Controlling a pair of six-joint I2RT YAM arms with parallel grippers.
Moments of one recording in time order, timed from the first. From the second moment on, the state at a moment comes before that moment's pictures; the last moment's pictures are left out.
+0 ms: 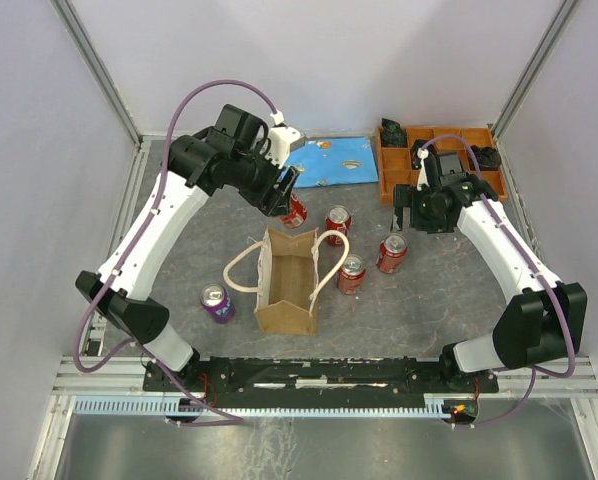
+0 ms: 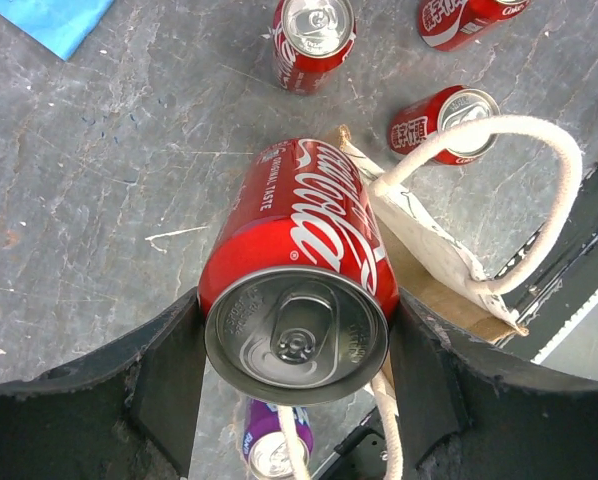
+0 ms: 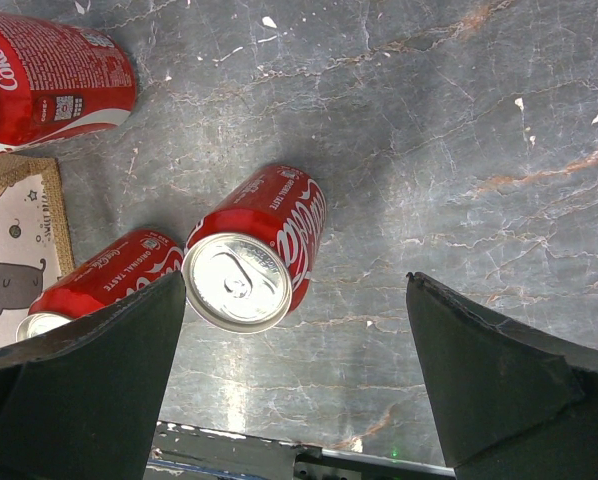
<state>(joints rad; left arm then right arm) -0.55 1.61 1.95 -1.22 0.27 0.17 0.20 1.42 1.23 -0.85 -0.05 0.23</state>
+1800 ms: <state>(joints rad) -0.76 1.61 1.40 -0.91 0.12 0.22 0.20 1.42 1.23 -0.89 -0.01 0.21</state>
